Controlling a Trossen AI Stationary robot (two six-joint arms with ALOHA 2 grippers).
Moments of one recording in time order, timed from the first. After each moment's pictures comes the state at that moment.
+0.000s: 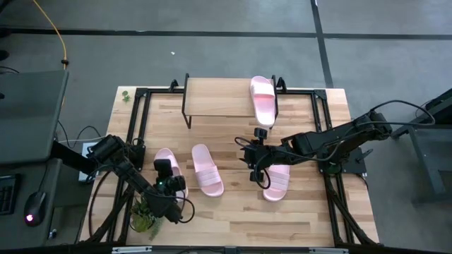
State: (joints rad) left arm -0.66 1.90 1.12 -1.46 -0.60 -1.03; right arm 0.30 1.49 1.31 -0.59 0.43 0.10
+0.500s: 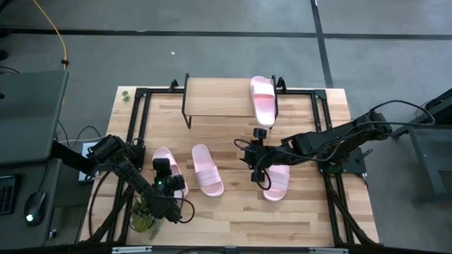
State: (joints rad) left arm -0.66 1.90 1.16 -1.57 -0.59 -1.03; right arm 0.30 1.49 1.31 -0.59 0.44 0.02
